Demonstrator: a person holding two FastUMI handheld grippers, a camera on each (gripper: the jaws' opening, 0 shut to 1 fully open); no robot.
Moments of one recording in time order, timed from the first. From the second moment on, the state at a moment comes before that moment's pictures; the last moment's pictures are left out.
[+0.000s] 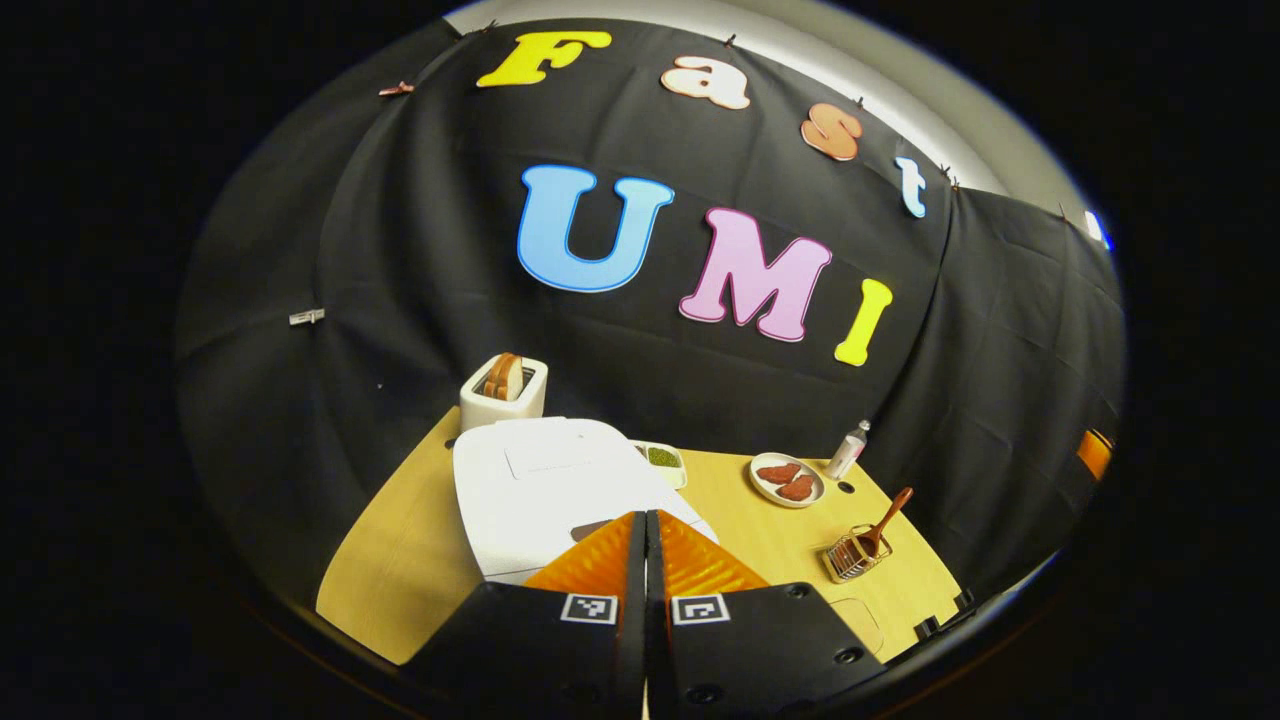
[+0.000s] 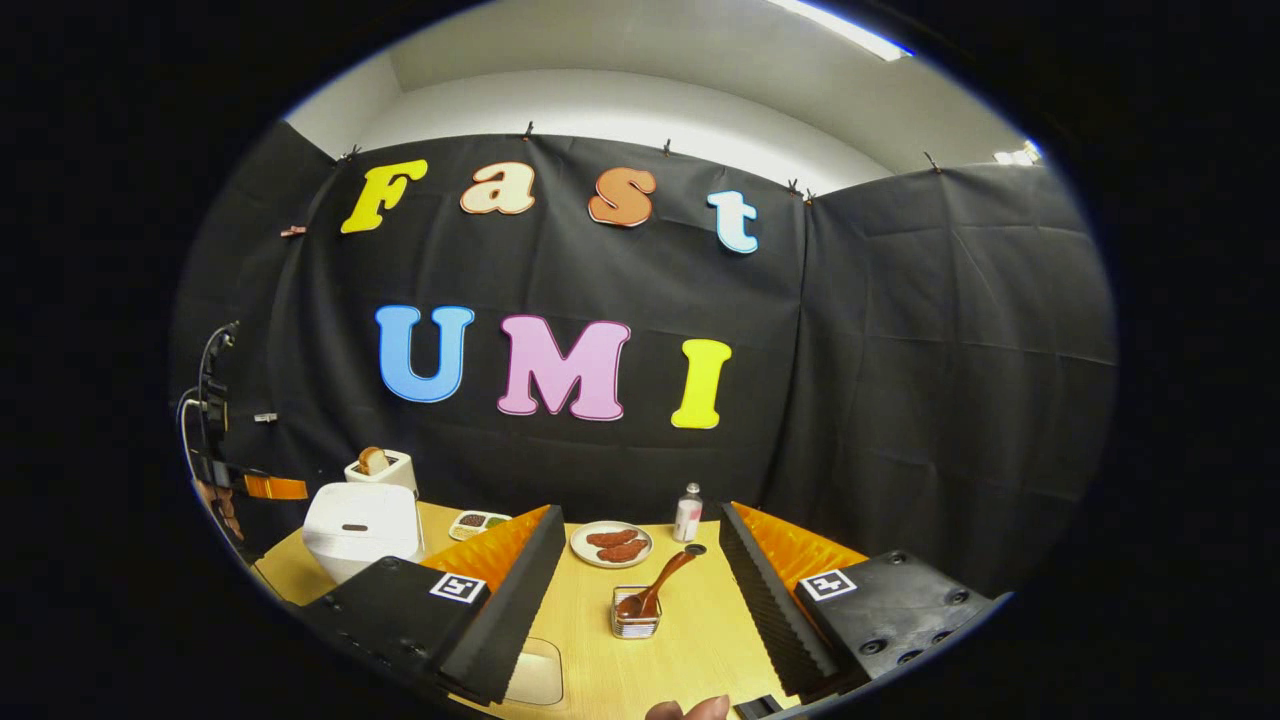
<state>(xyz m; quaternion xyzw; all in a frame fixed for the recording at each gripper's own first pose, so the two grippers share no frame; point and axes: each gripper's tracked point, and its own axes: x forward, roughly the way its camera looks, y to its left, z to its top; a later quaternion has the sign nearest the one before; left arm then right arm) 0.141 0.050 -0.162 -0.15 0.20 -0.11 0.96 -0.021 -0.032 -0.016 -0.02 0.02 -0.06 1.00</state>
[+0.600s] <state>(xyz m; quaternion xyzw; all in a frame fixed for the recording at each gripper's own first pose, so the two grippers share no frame) 0.210 0.044 -0.241 -0.14 0.32 -0.12 0.93 -0.038 -0.084 -0.030 -0.03 0.04 -0.12 0.99</state>
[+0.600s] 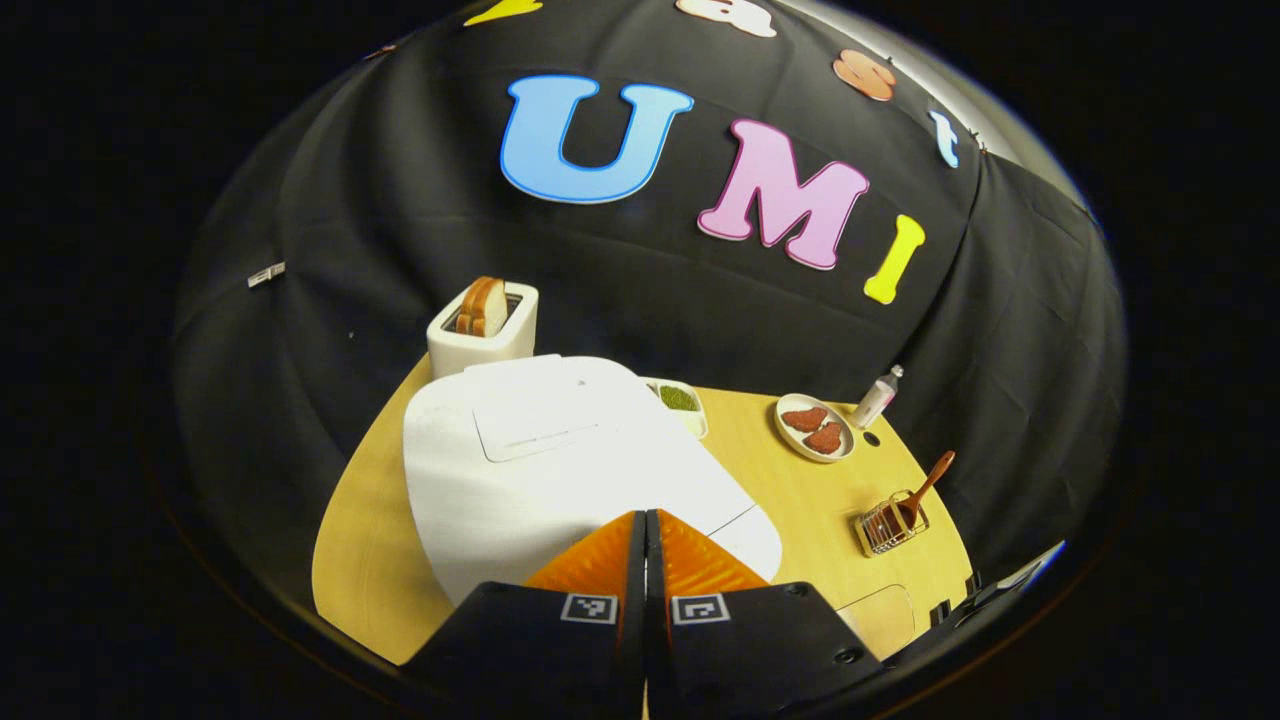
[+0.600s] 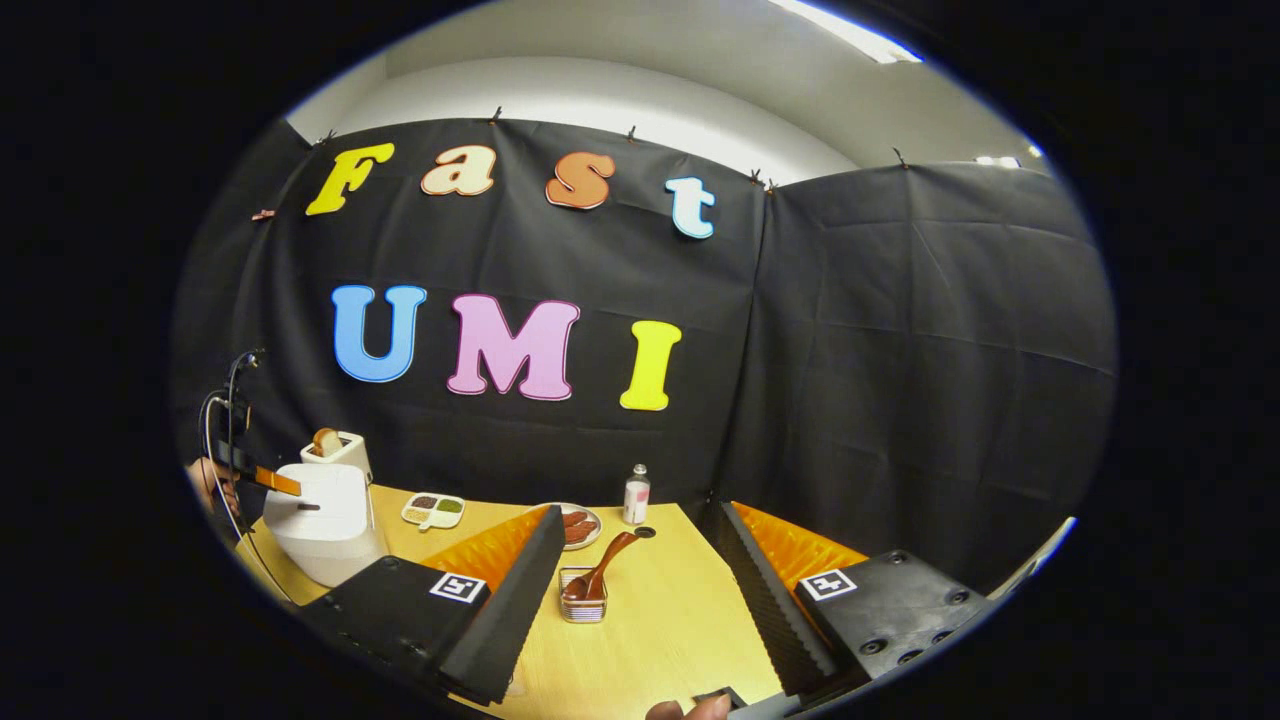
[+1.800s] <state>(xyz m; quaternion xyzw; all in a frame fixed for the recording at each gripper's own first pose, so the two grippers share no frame) 0.226 0.061 -0.208 -0.12 0.30 -0.10 0.94 -0.029 -0.107 -0.049 -0.03 0.06 -0.15 0.99</state>
